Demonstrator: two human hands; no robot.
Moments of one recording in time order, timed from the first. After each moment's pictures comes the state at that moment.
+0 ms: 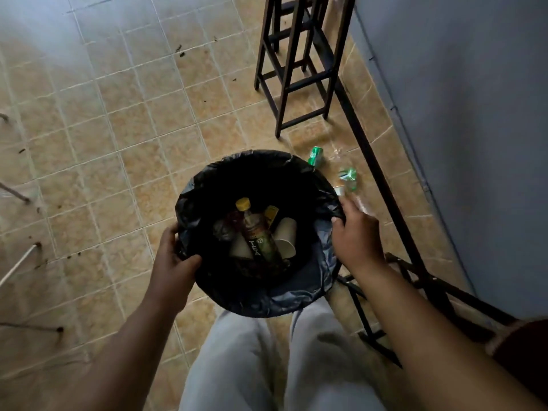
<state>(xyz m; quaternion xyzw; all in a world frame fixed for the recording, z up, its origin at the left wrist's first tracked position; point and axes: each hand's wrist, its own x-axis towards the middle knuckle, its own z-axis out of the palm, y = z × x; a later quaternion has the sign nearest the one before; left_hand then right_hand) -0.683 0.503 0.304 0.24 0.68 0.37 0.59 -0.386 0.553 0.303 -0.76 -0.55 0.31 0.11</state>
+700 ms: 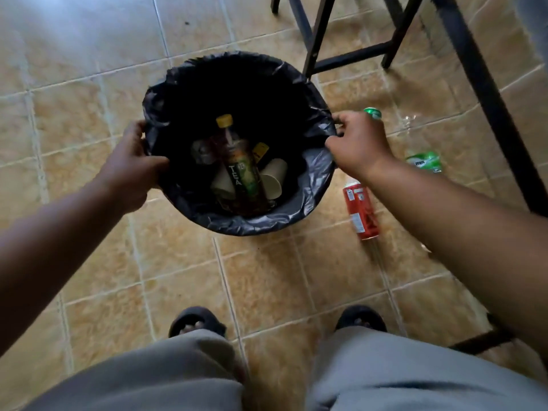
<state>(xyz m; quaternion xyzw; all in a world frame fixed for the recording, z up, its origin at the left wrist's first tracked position) -0.740 0.658 -0.119 0.36 0.68 0.35 0.54 -0.423 0.722 -0.121 -0.71 -0.60 0.33 0.14</state>
